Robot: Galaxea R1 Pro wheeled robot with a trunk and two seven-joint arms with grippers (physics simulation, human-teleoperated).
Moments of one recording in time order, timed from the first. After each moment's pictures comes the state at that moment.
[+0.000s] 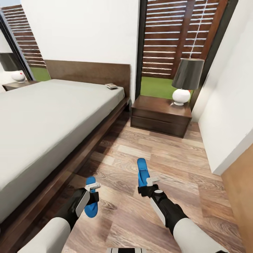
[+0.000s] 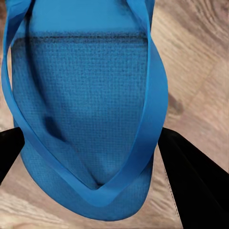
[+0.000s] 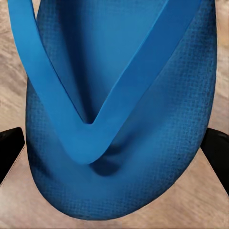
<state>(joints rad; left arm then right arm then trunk) -0.66 -0.06 -0.02 -0.62 0.31 0.63 0.23 -0.66 0.11 0.29 -0.58 -0.13 0.27 -0.11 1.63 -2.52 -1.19</state>
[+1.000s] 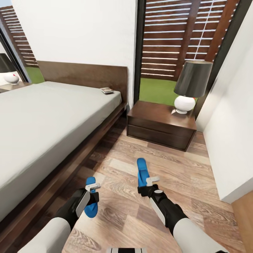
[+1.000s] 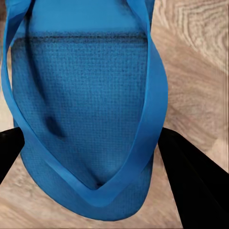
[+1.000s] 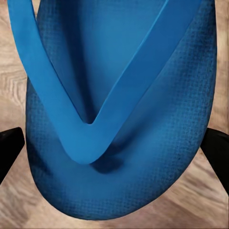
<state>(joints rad) -0.66 -0.06 -0.02 -0.61 0.31 0.63 0.23 -0.66 0.11 0.29 -0.58 -0.13 0.27 -0.11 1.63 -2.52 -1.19</state>
